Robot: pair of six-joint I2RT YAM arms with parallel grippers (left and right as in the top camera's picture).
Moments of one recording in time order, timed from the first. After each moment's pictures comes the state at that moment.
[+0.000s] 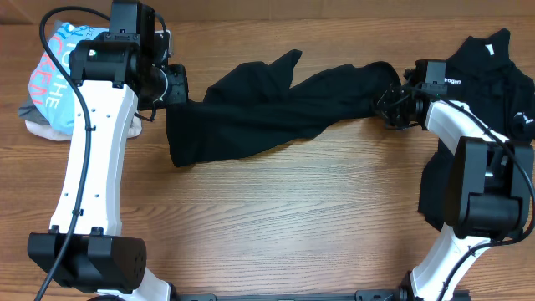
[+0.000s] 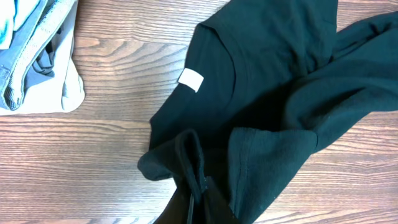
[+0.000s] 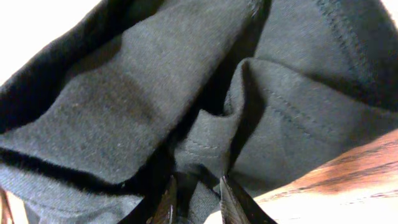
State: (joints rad) left arm -0.06 1.76 1.88 -1.31 0.09 -0.18; right arm -0.10 2.03 1.30 -0.33 -0.40 0.59
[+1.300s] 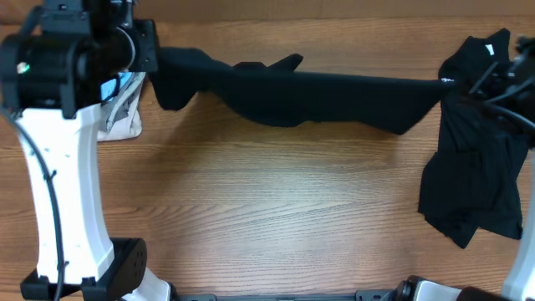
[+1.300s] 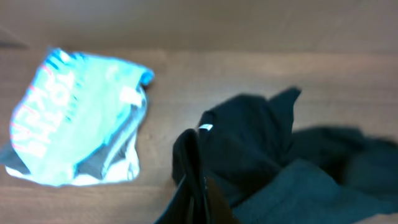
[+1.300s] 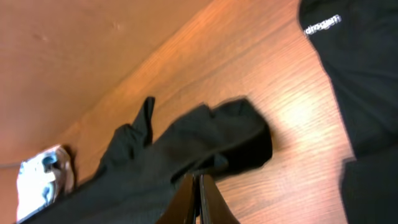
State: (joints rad) left arm -0.07 1.76 2.44 -1.46 -0.01 -0.10; right arm -0.35 1.44 1.64 -1.06 -0.41 0.38
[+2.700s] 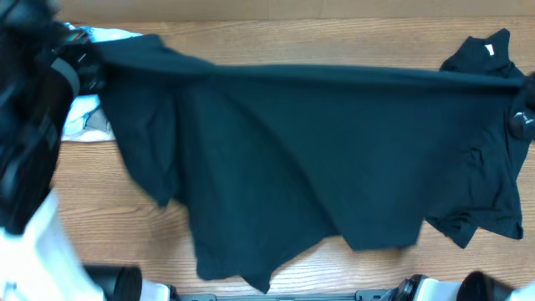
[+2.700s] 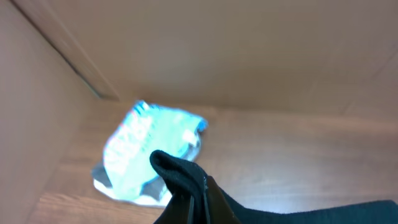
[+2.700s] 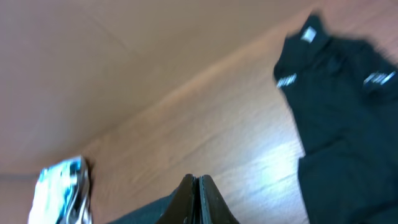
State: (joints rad) left arm -0.07 1.61 2.68 -1.54 -0.22 -0.08; right arm -0.48 1.48 2.38 -1.63 -0.43 0.25
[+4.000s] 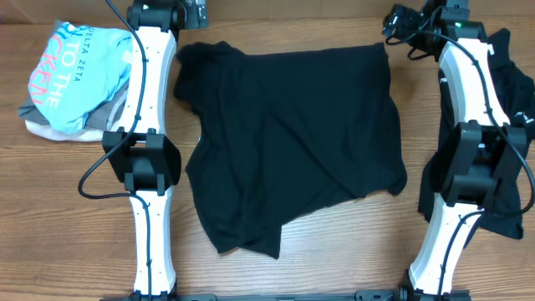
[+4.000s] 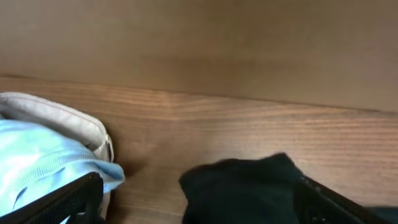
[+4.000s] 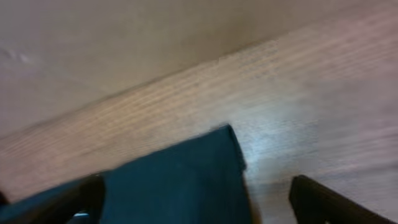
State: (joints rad) left arm -0.08 2.54 2.67 -0.94 -0.20 -0.14; right arm -0.11 2.30 2.12 -0.68 -0.17 0.29
